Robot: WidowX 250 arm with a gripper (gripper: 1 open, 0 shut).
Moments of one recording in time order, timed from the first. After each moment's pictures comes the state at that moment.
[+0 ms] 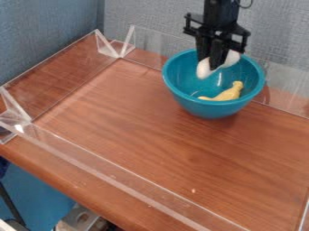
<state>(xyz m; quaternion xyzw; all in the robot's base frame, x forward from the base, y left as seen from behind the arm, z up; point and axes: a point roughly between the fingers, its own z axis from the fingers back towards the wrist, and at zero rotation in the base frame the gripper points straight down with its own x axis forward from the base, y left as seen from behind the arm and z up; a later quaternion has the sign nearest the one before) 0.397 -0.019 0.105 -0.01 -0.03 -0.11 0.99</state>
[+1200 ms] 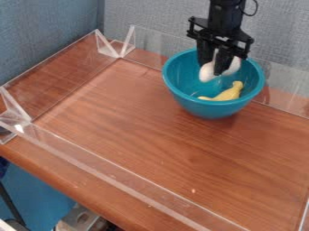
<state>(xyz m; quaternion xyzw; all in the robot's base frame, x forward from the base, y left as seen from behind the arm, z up) 0.398 -0.024 0.106 0.01 -0.03 -0.11 0.99</state>
